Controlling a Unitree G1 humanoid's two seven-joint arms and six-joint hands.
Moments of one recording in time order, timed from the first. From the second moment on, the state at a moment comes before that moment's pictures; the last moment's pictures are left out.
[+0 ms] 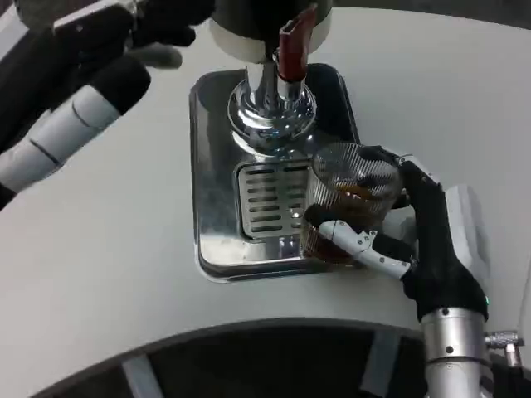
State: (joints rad) left arm -0.30 0.63 0.39 -0.42 -0.26 -0.05 -0.56; right arm -0.26 -0.05 0.18 -0.03 -0.50 0.02 -0.38
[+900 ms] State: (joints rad) left arm 0.18 0.57 0.46 -0.59 -0.11 -0.07 -0.49; right arm -0.12 -0.08 0.18 -0.26 -0.52 -0.08 -0.33
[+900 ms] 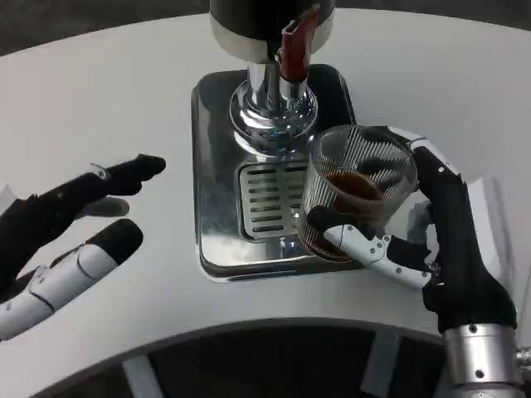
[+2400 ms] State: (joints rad) left arm 0.37 0.61 0.56 -0.76 0.22 -0.17 -0.49; right arm -0.06 -0.07 0.32 -0.42 -0.60 -0.11 -0.18
